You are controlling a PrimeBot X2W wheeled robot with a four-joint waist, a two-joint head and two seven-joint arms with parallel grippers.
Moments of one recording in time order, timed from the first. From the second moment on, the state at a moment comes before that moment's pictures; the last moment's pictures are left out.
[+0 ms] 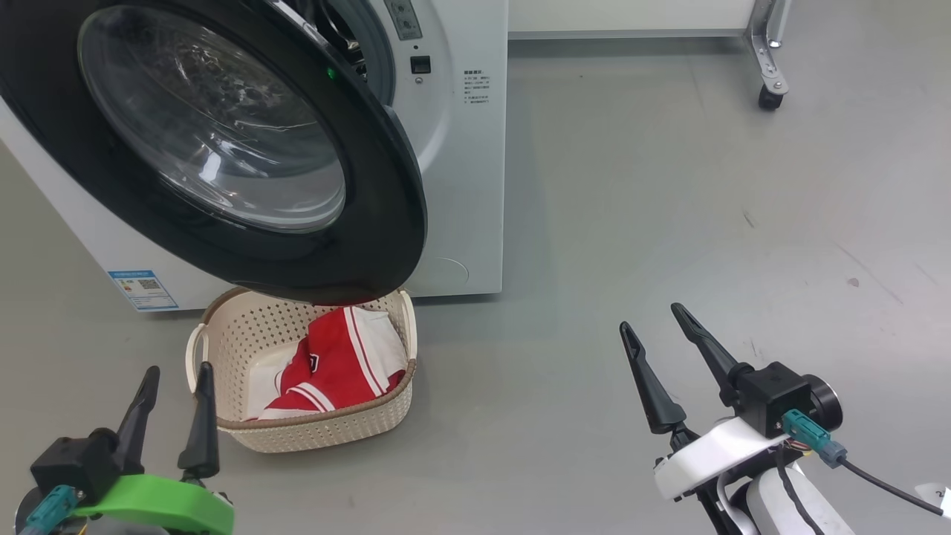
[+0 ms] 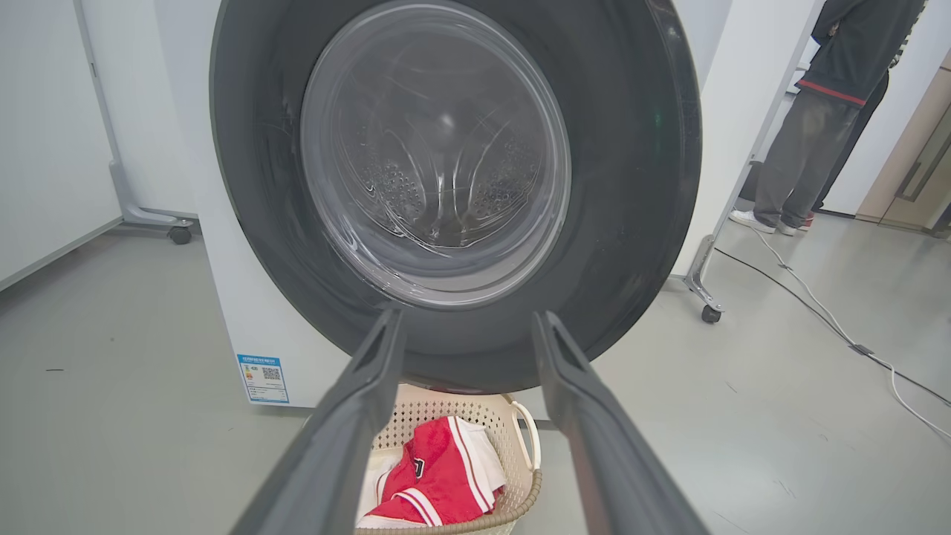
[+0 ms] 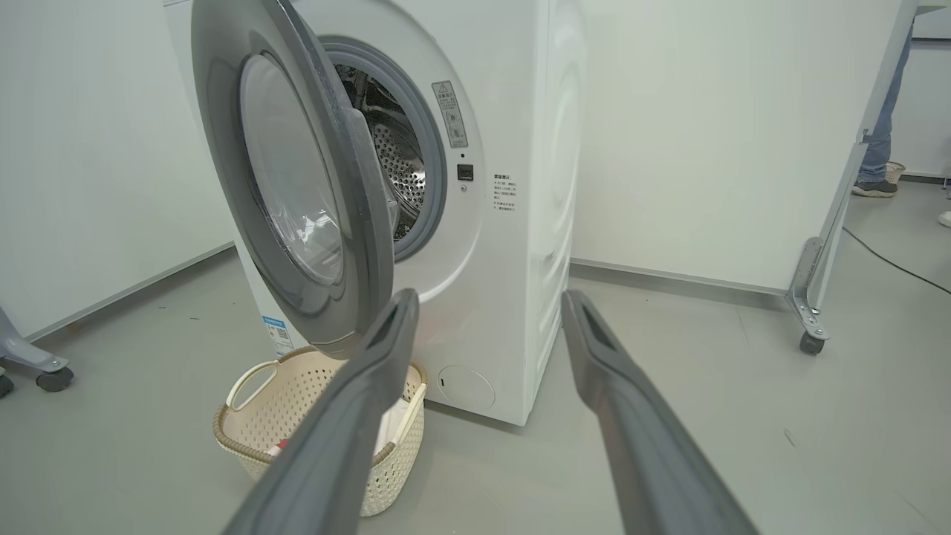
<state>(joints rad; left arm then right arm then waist) -0.02 0.23 -0.17 0.20 -0.57 -0.07 -0.25 -0.09 -0.10 0.33 0.20 0.27 0.08 -0.25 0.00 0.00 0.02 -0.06</state>
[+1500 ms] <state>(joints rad) 0.01 0.17 -0.13 0.17 -0.46 -0.08 -0.25 -0.09 -0.07 0.24 0.19 0.26 0.00 -0.25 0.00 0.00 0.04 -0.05</state>
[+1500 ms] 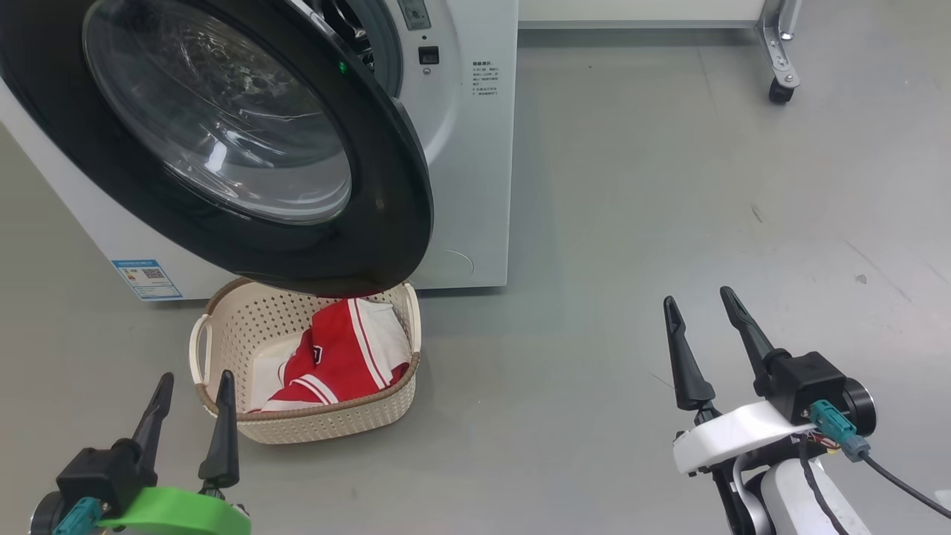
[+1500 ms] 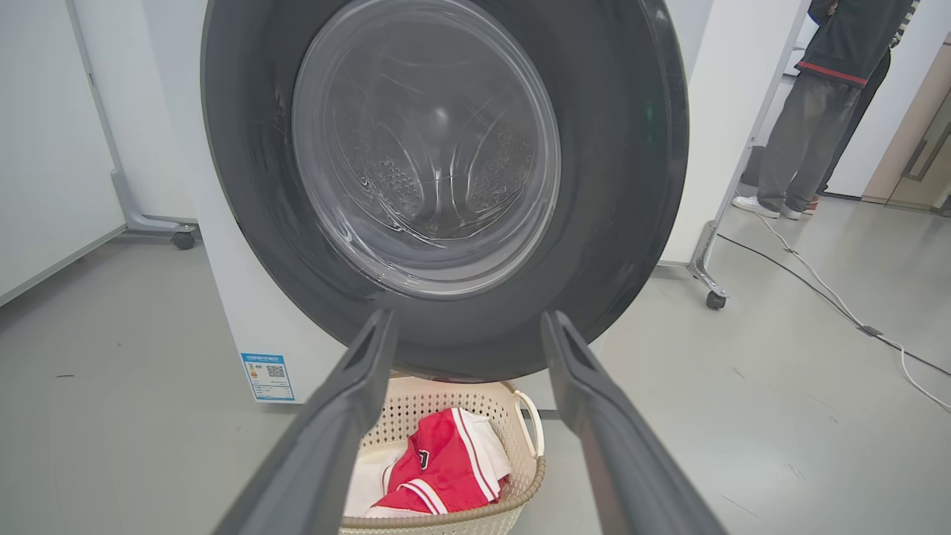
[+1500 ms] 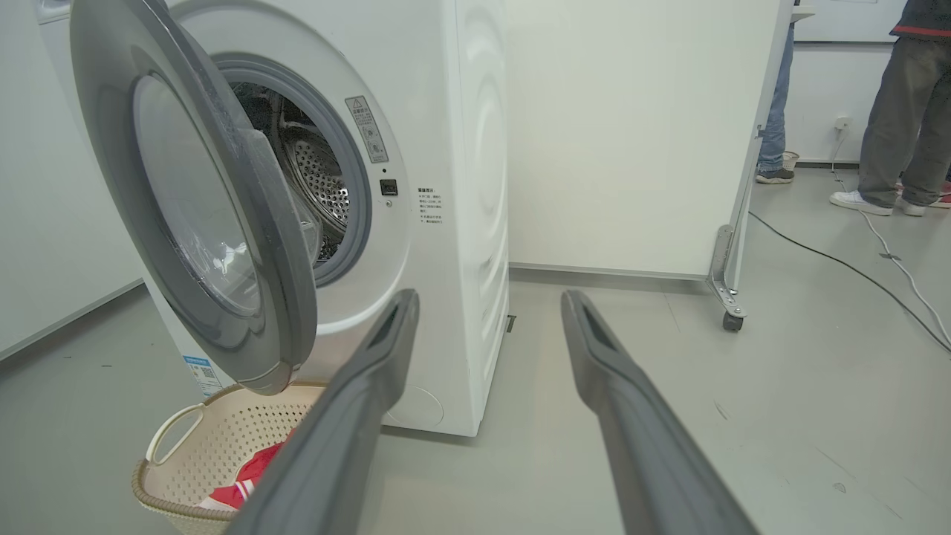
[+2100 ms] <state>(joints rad) 0.02 0.16 -0.12 0.19 -0.44 -0.09 -0.25 -0.09 -0.06 0.26 0.19 0.25 0.00 -0.25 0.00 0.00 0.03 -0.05</state>
